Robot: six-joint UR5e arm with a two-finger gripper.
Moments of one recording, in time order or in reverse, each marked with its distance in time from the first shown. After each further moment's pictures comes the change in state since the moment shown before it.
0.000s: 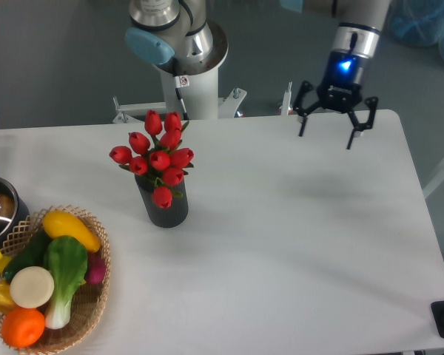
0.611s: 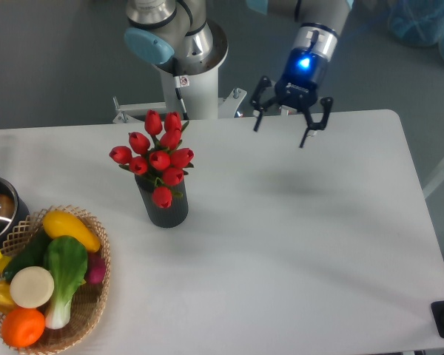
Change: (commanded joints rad) arm -0.099 0.066 -0.126 -0.008 -0.226 0.003
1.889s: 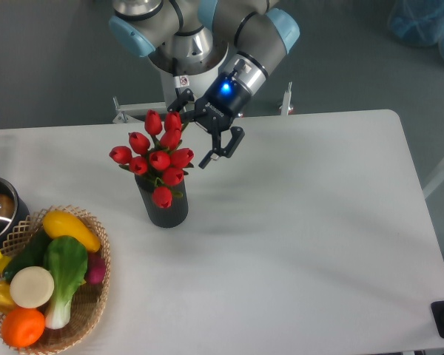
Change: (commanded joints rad) arm -0.241 -0.005 -0.061 0.006 -0.003 0.031
